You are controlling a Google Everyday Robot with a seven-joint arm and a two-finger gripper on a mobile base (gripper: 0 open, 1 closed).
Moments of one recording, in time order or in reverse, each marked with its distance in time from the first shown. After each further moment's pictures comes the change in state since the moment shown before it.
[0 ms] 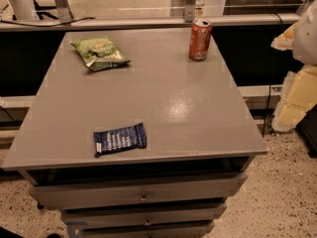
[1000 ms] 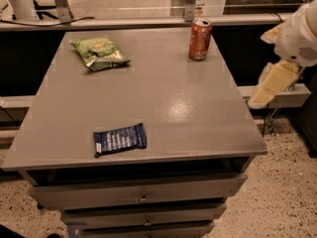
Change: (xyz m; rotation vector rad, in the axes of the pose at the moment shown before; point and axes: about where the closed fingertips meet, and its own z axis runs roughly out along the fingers) arm -0.001 -0.073 0.054 0.100 -0.158 0.062
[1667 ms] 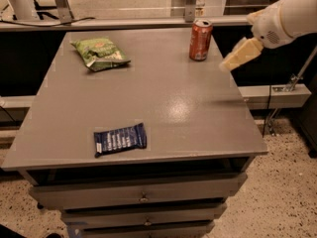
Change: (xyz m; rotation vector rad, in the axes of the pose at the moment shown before) arm -0.041 -0.116 0.067 0.124 -0.317 0.138
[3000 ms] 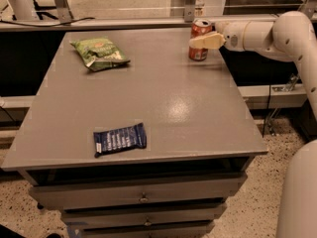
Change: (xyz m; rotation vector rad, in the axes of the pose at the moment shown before) arm -0.027 -0.083 0.140 -0.033 -0.504 0.369
